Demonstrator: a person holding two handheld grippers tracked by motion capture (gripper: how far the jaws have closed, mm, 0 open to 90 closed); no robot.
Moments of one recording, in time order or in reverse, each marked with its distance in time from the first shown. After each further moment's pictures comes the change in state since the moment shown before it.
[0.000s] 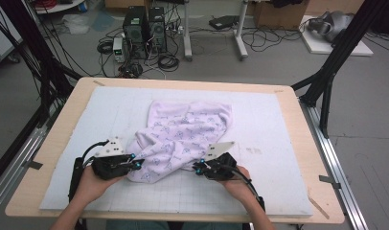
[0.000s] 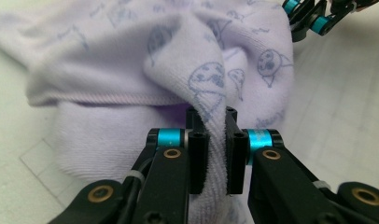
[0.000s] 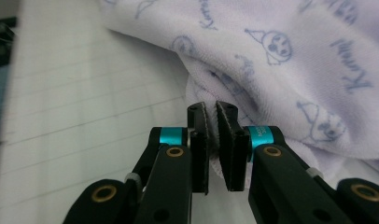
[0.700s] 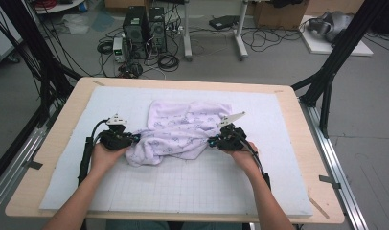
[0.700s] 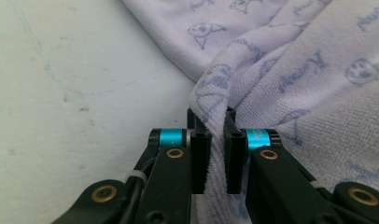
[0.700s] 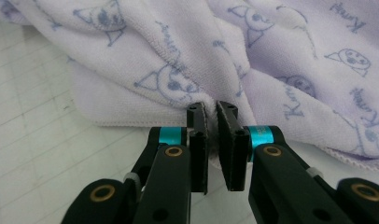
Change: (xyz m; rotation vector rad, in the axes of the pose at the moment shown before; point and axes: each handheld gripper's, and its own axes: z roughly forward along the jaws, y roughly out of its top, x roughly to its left) left arm 0.092 -0.006 0.060 0.088 0.200 -0.267; right arm -0.098 -0.003 0.003 0.079 -0.113 0.217
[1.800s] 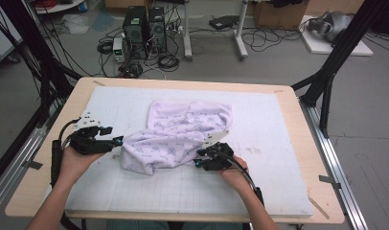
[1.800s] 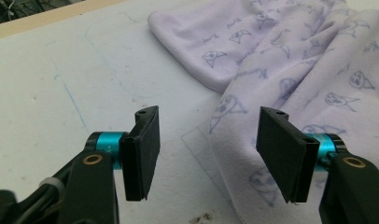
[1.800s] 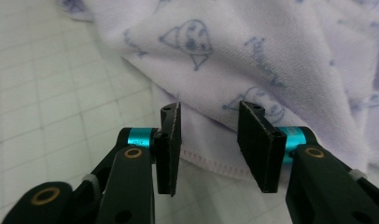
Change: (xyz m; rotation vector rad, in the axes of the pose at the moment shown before) left arm -0.001 0.000 -0.089 -0.096 0.068 0.074; right arm 0.067 -0.006 0.015 0.023 0.026 -0.143
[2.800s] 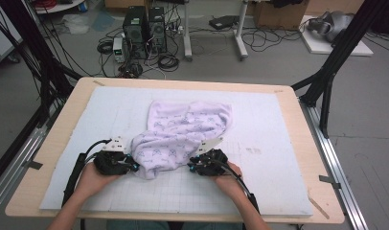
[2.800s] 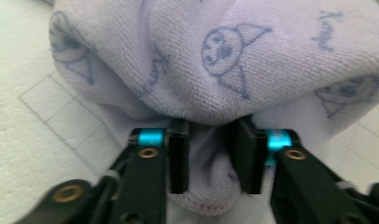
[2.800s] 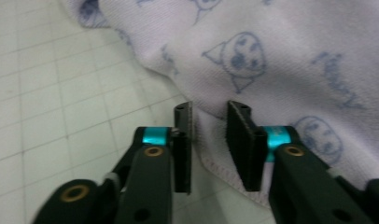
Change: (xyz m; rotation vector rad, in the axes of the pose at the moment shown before) left arm -0.046 -0.042 0.045 0.183 -0.267 0.151; right arm 0.022 0.000 0.010 -0.034 0.020 -0.015
